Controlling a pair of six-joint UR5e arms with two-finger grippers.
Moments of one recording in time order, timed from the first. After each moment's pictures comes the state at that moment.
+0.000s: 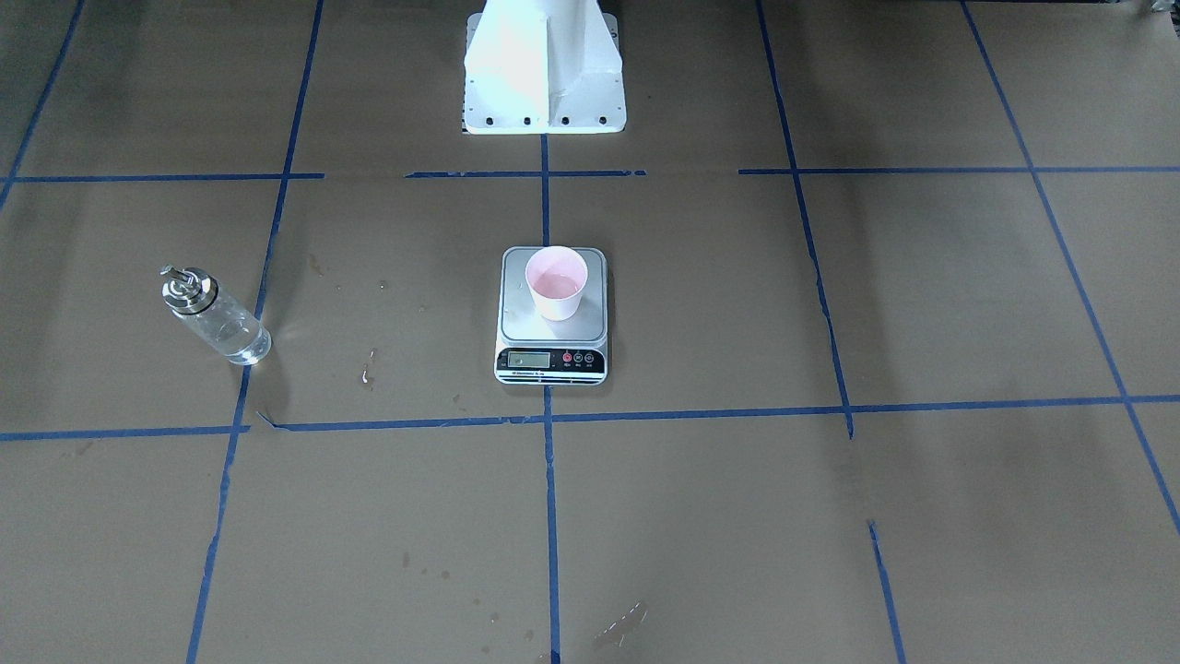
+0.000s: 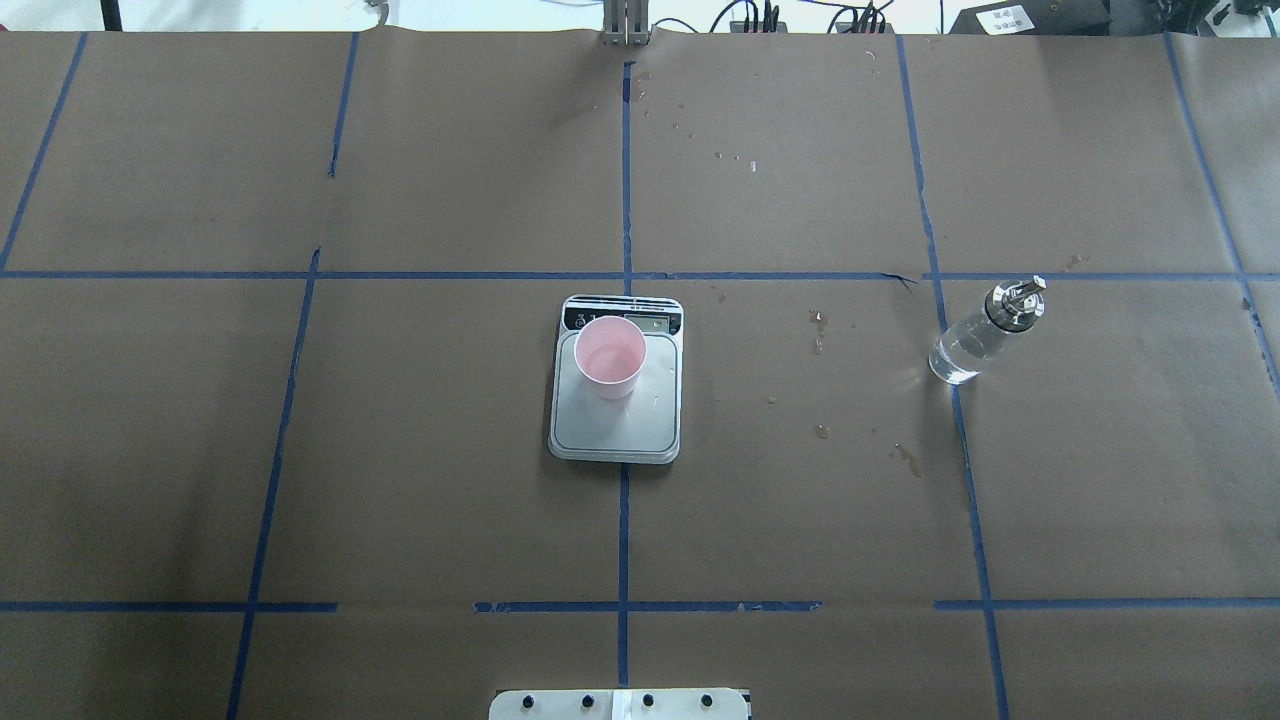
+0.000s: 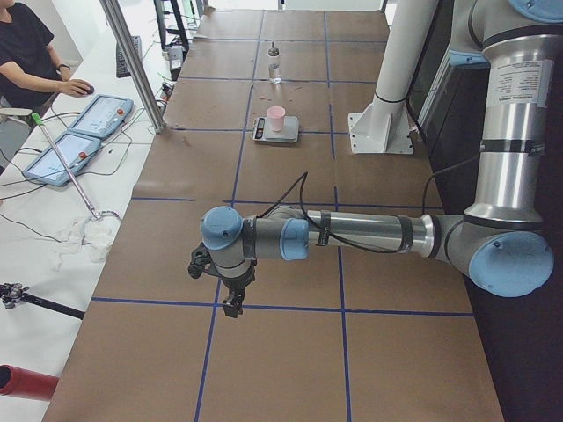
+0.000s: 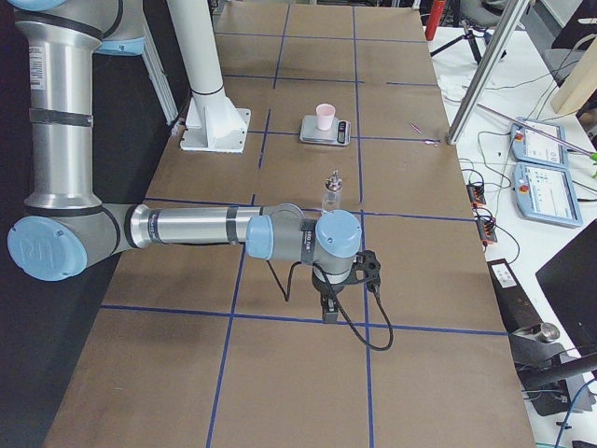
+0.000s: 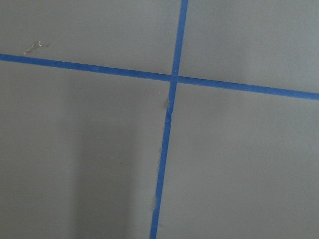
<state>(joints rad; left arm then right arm) -1.55 -1.58 -1.60 -1.53 -2.32 0.24 1.59 -1.63 1.71 -1.67 2.36 -0.15</state>
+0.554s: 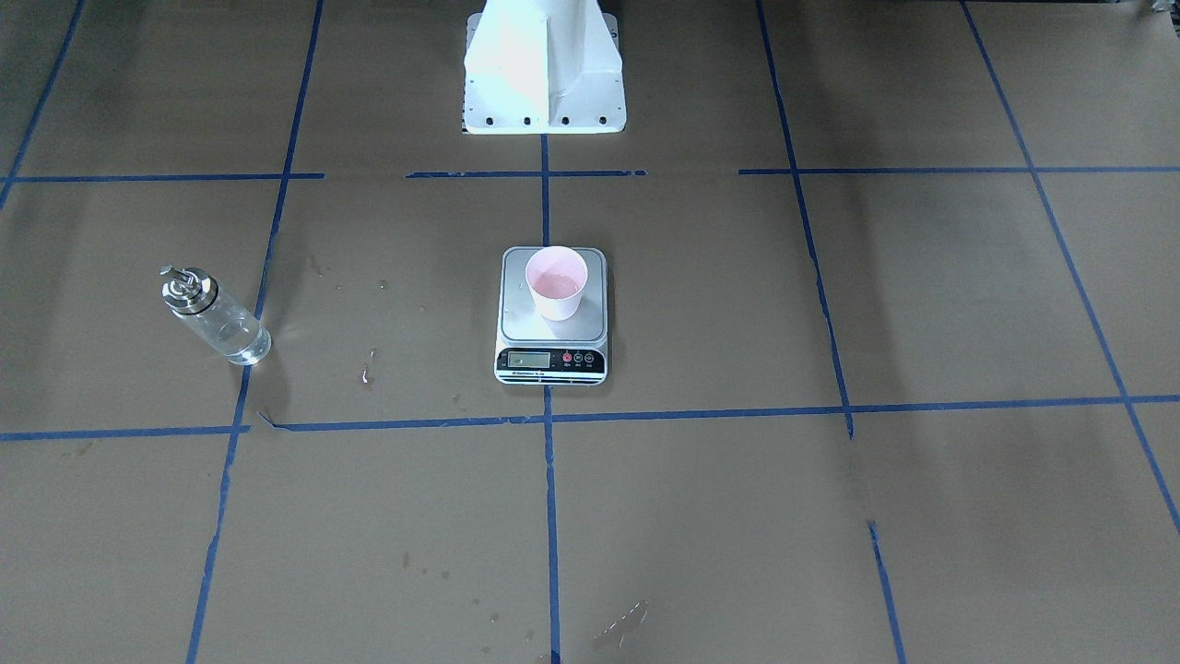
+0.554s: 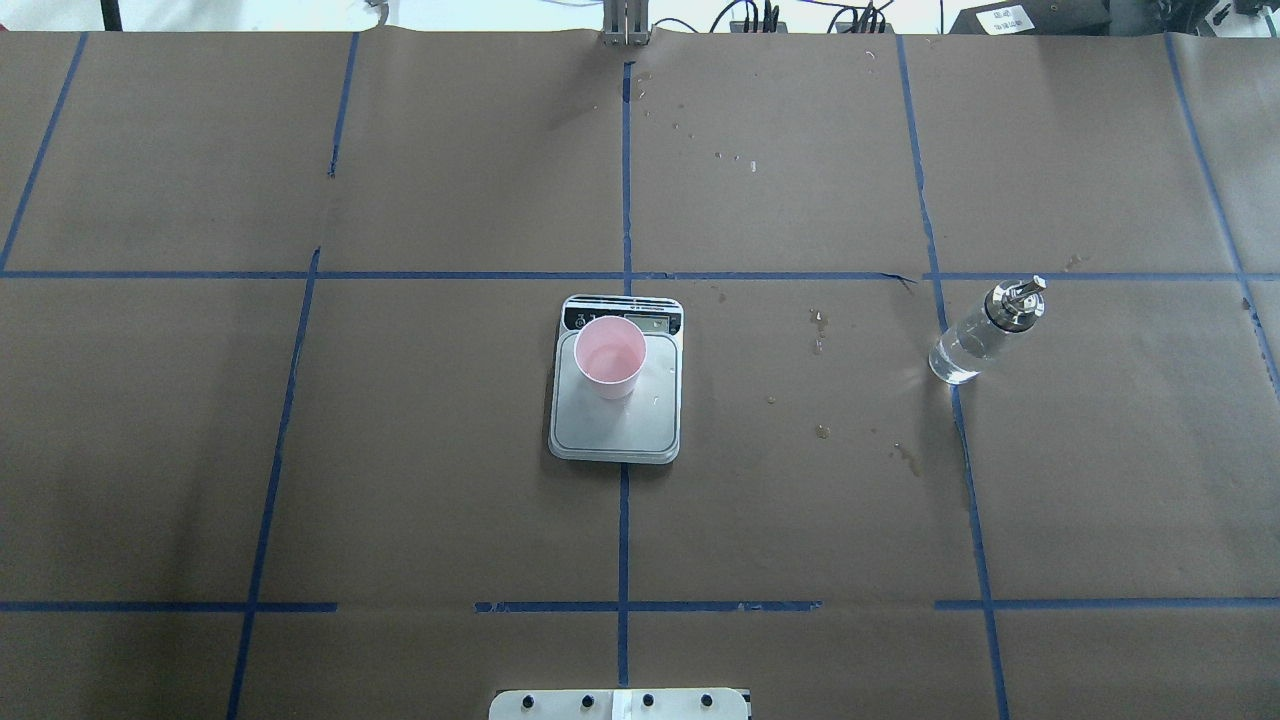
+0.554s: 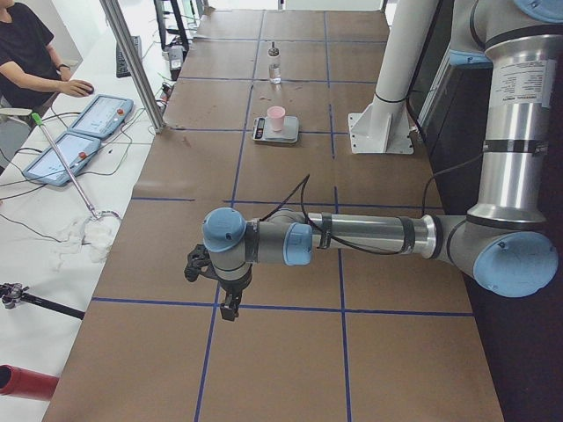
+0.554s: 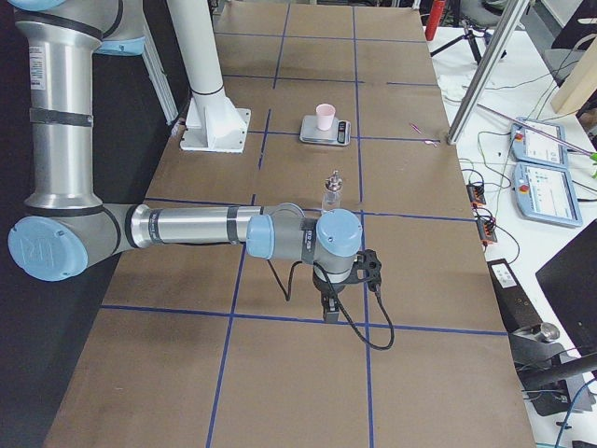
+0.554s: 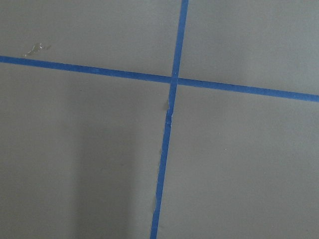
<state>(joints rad) -1.58 -1.57 -1.60 -1.57 -2.32 0.16 1.59 -1.63 1.71 -1.67 2.36 -0.15</state>
